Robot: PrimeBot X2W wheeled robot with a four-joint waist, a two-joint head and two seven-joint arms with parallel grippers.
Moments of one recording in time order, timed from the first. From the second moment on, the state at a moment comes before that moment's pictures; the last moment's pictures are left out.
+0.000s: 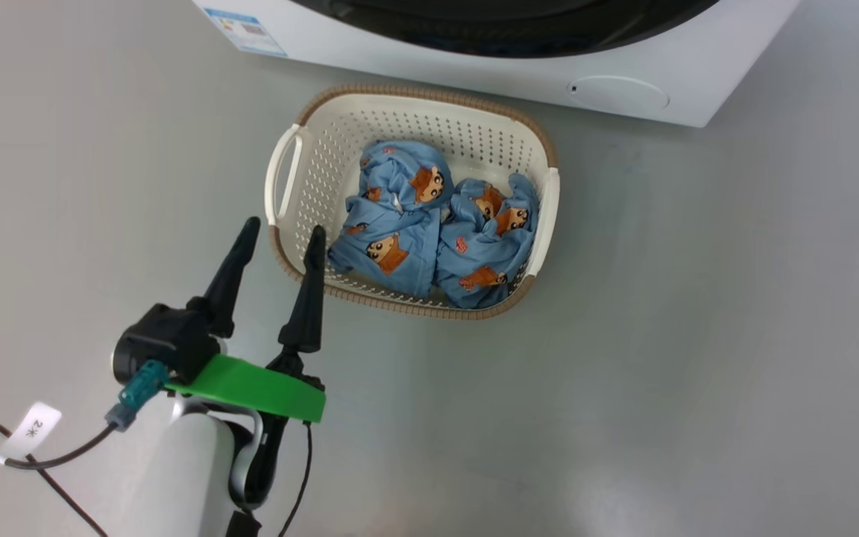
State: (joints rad) left arm -0.45 0.03 -0.22 0.38 -0.32 -0.11 -0.26; right arm -1.17 -0.49 0.26 0.55 1.70 0.13 0.52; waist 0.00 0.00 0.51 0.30
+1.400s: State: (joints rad) left arm -0.47 0.03 -0.27 0.36 -0.37 -0.09 -0.26; right arm -1.23 -0.43 0.33 0.64 1.63 0.13 0.68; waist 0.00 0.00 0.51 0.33
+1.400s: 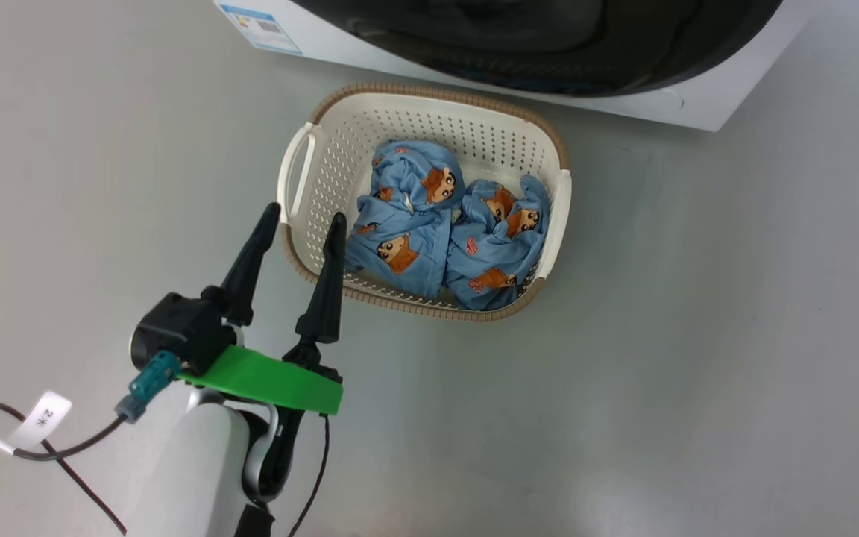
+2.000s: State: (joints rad) left arm -0.44 0.03 -0.24 0.36 -0.33 -0.09 -0.26; right arm -1.10 -0.37 0.36 0.58 1.64 0.13 0.75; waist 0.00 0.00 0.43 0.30
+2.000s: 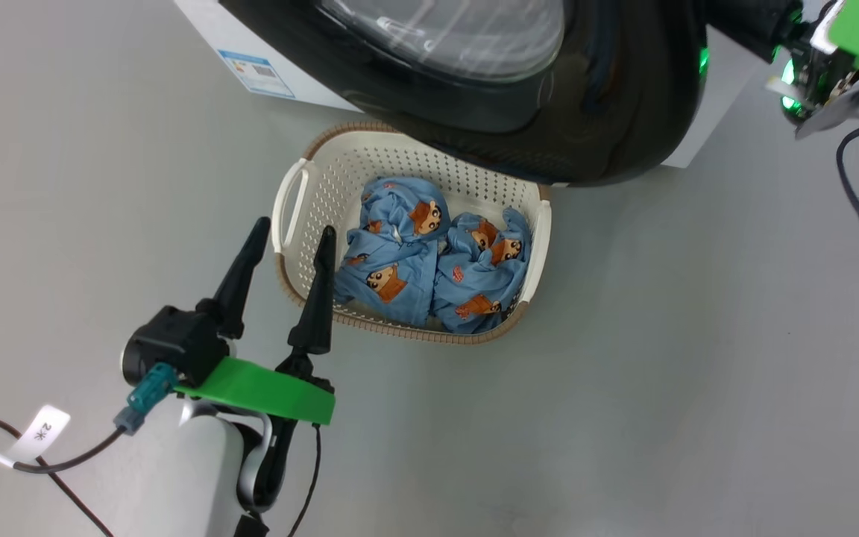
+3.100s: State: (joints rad) left arm -0.36 0.03 -0.22 0.36 -0.31 -0.09 -0.26; right arm -0.90 -0.28 0.40 0.50 1.64 0.13 0.85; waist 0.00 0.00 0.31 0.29
